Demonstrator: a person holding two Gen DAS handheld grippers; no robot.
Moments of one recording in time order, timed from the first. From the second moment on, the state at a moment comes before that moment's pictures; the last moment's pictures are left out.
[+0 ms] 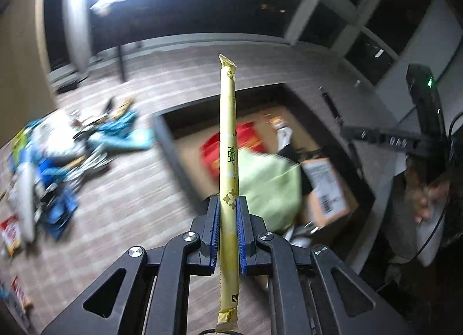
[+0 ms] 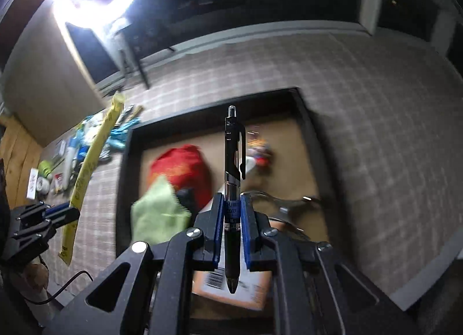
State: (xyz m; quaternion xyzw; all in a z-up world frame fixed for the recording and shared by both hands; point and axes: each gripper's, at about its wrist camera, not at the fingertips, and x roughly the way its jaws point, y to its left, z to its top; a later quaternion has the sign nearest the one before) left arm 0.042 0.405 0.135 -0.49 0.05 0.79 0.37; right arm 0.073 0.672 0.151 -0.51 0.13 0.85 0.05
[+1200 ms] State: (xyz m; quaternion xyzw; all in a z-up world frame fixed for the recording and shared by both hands) left arm 0.066 0.373 0.184 -0.45 0.10 0.85 0.25; right arm 0.073 0.597 0.183 -0.46 0.09 0.88 0.01
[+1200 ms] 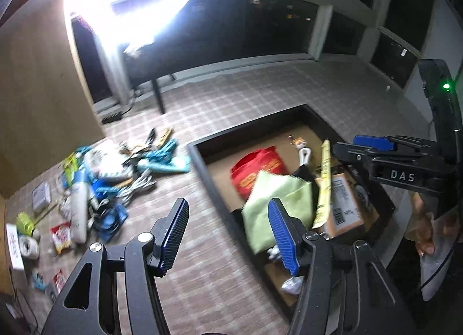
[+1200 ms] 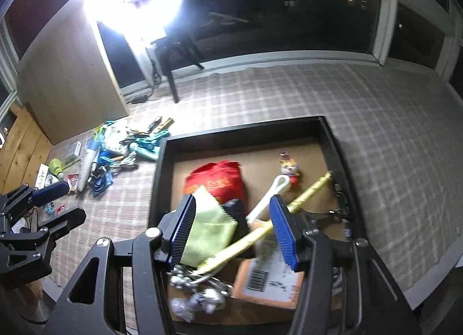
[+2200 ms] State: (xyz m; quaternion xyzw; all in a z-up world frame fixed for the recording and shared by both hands) left arm 0.047 0.103 0.164 -0.47 0.04 0.88 0.08; right arm 0.032 0.381 0.186 -0.47 0.04 0.88 -0.08
